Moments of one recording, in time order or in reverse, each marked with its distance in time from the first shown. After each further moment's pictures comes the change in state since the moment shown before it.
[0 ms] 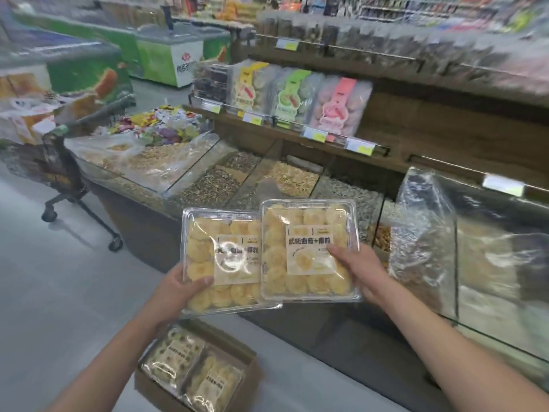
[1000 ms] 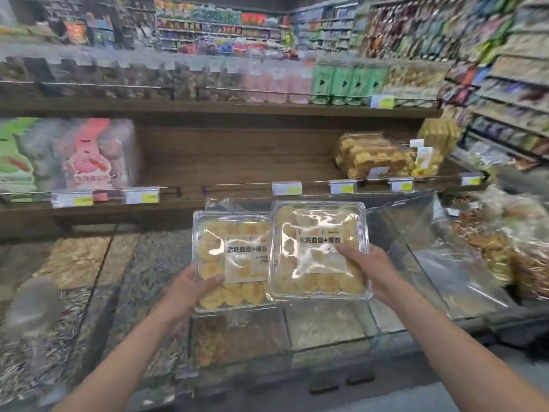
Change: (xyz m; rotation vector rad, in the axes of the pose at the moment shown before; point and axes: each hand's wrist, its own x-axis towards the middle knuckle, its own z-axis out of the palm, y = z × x) left_hand 0.194 0.071 0.488 0.371 -0.573 0.041; right_hand -0.036 -0.021 -0.440 0.163 0.719 -0.048
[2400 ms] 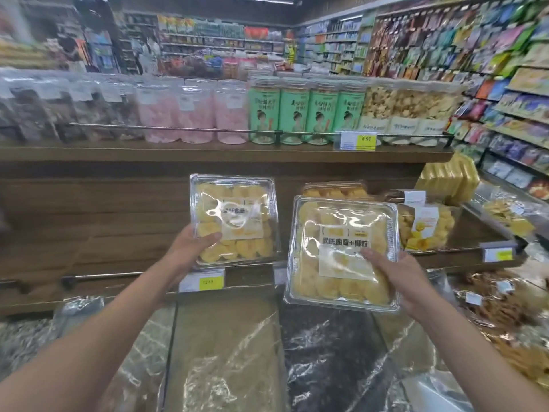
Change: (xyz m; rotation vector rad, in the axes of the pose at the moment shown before) left_hand 0.433 0.176 0.187 -0.008 0.176 0.106; right_hand 0.352 -0.121 -0.187 0.087 0.047 -0.088
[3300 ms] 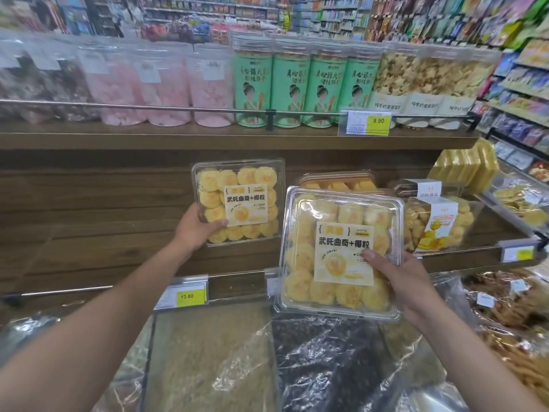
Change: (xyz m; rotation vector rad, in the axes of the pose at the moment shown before) left_hand 0.108 -0.015 0.041 0.272 0.097 -0.012; right_hand 0.061 0.030 0.007 0.095 -0.012 0.080
